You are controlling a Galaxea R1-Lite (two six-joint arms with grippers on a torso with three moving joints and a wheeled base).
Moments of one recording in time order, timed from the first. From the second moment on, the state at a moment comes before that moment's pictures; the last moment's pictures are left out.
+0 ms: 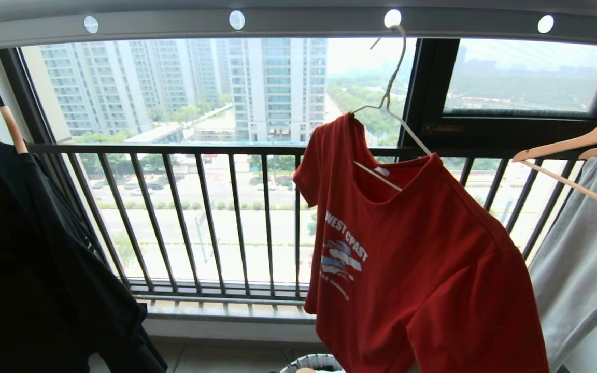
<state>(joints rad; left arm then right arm) 0.52 0.37 -0.86 -0.06 -1.52 -1.08 0.01 0.32 -0.81 0.96 0.52 -0.05</state>
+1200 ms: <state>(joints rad) 0.52 0.33 -0.81 -0.06 -1.52 -1.08 0.01 0.00 0.00 0.01 0.05 -0.08</state>
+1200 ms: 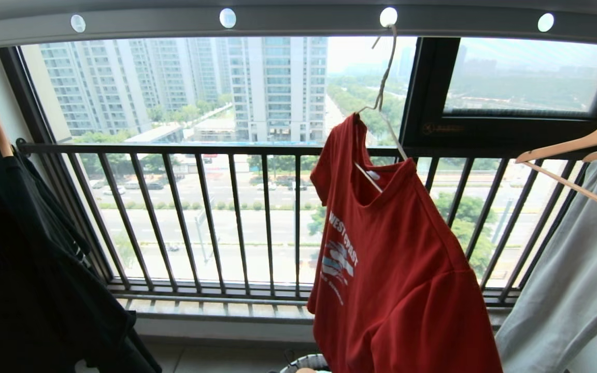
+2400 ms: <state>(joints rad) -0.01 0.02 -0.18 0.20 -0.07 -0.06 0.01 0.00 0.00 0.01 0.05 -0.08</state>
